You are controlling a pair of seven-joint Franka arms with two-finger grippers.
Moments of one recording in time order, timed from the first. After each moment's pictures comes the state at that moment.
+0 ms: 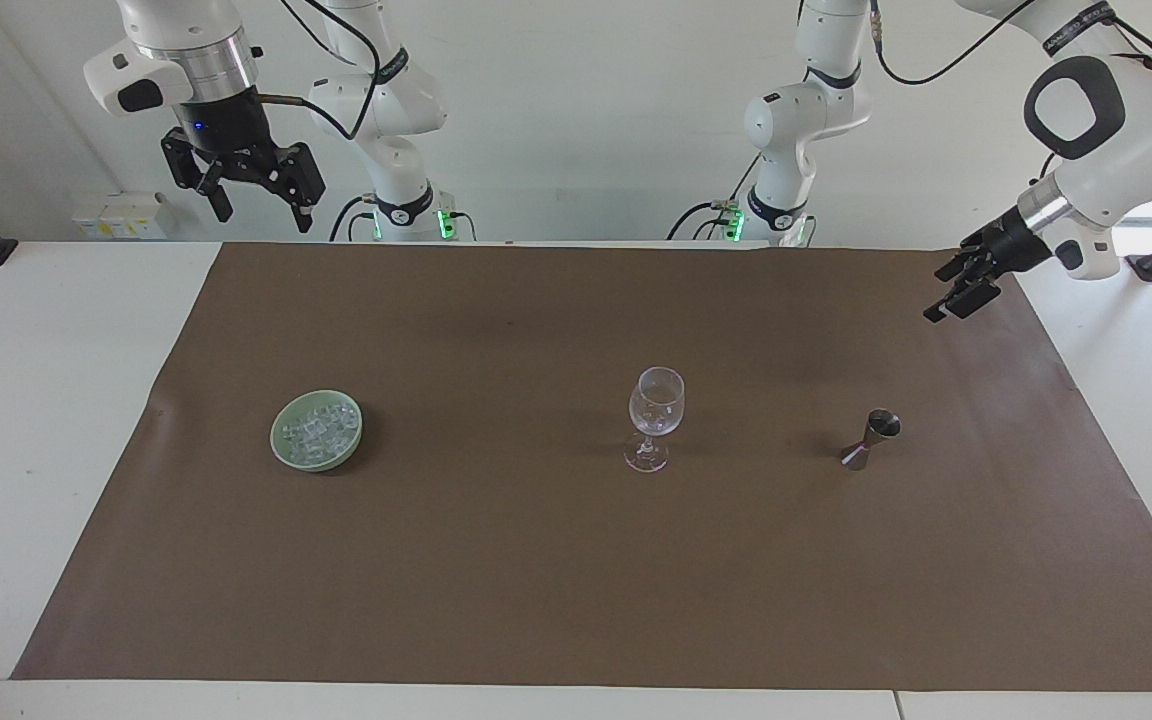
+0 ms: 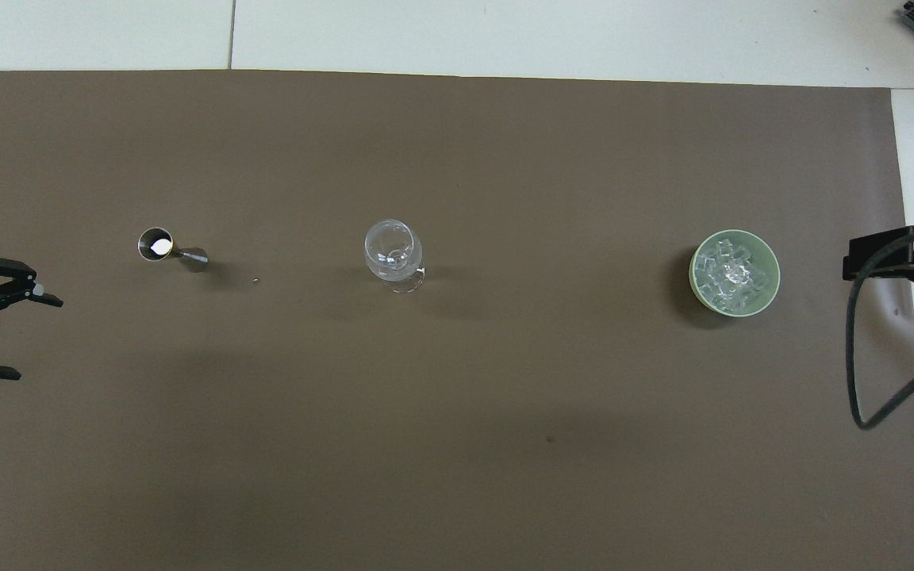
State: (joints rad) left arm 0.29 -0.08 -0.07 -1.95 -0.29 1.65 -0.78; right arm 0.06 -0.06 -0.01 -1.50 -0.06 1.47 0.18
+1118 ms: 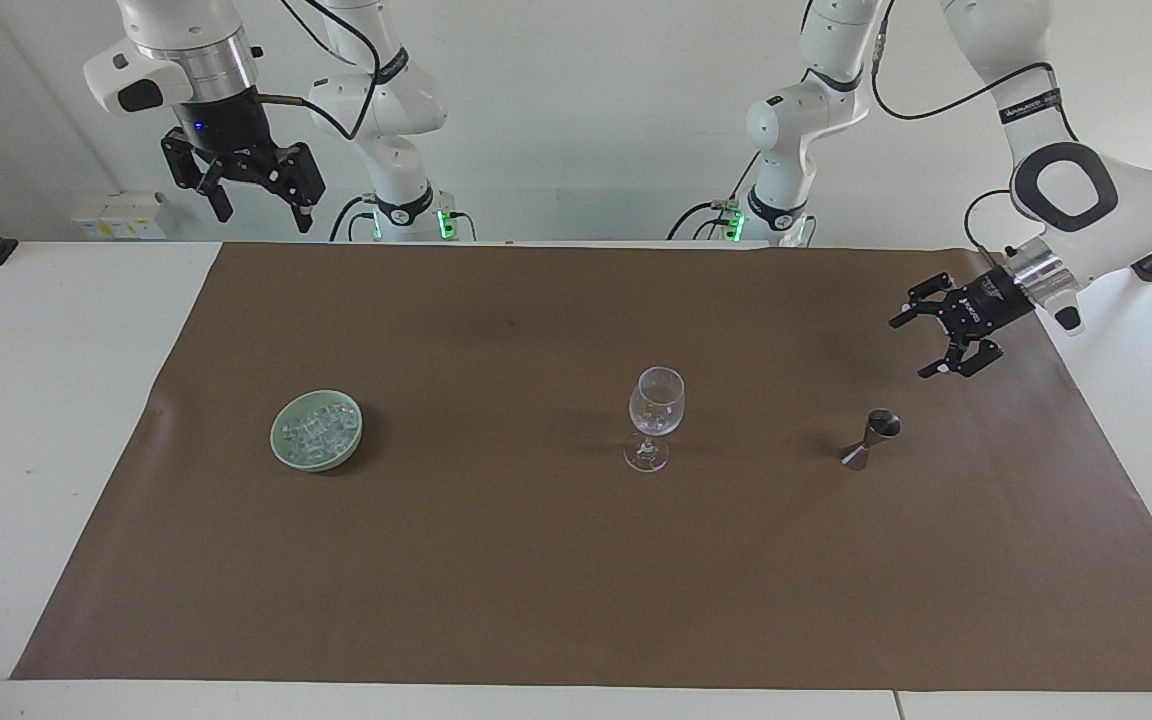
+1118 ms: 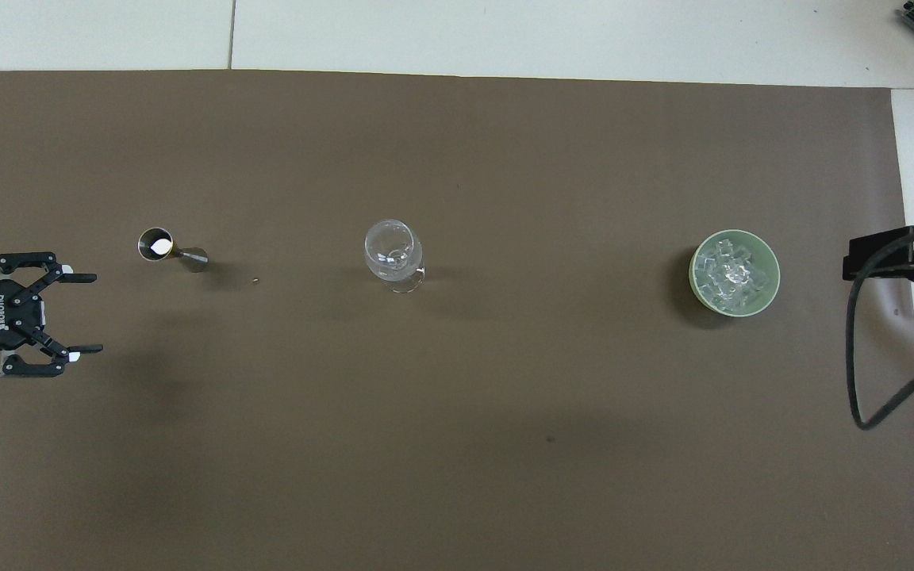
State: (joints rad) left arm 0.40 0.01 -0.07 -2.16 -0.77 1.92 -1.06; right arm 0.06 -0.06 -0.01 -1.50 -0.06 1.47 0.18
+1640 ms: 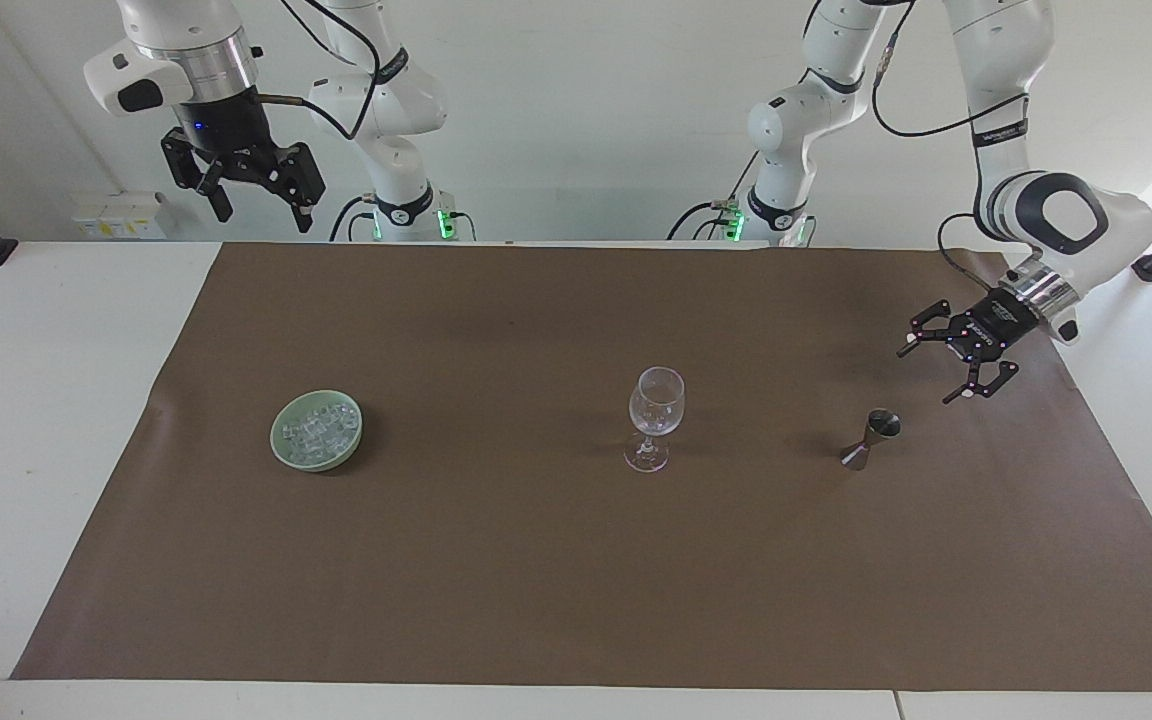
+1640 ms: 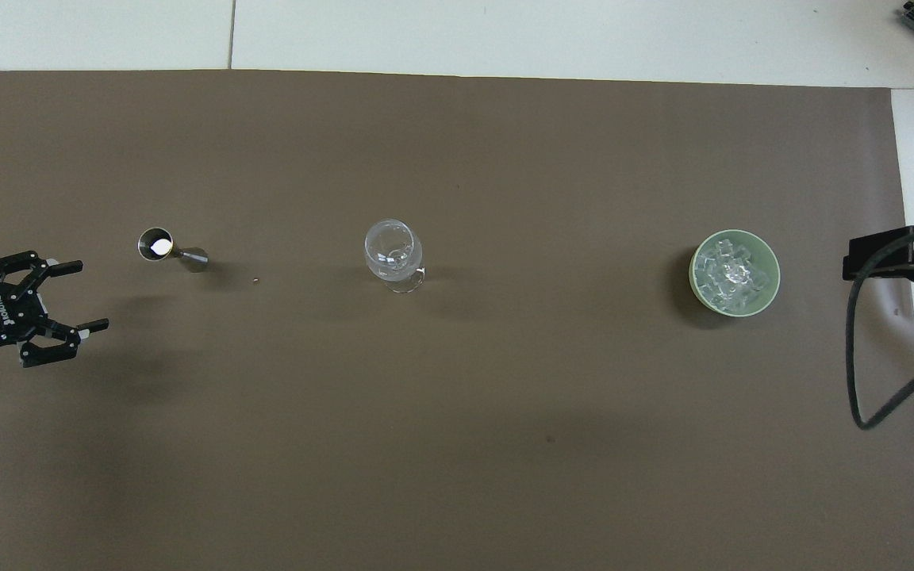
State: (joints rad) left arm 0.45 0.08 -0.08 -2.24 -1.08 2.07 -1.06; right arm 0.06 -0.06 -0.01 -1.50 -0.06 1.47 0.18
